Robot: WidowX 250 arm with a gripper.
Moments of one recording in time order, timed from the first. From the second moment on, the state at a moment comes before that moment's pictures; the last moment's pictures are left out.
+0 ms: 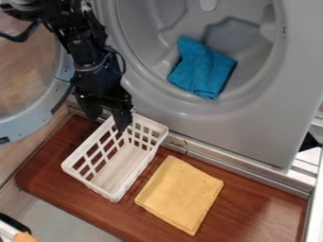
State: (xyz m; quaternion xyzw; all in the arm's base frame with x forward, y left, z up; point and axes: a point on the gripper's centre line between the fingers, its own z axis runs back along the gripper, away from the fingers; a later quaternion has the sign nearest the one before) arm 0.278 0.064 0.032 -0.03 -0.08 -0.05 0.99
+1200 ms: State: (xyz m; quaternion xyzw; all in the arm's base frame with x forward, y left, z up) arm 0.274 -0.087 -0.054 0.02 -0.06 -0.10 0.99
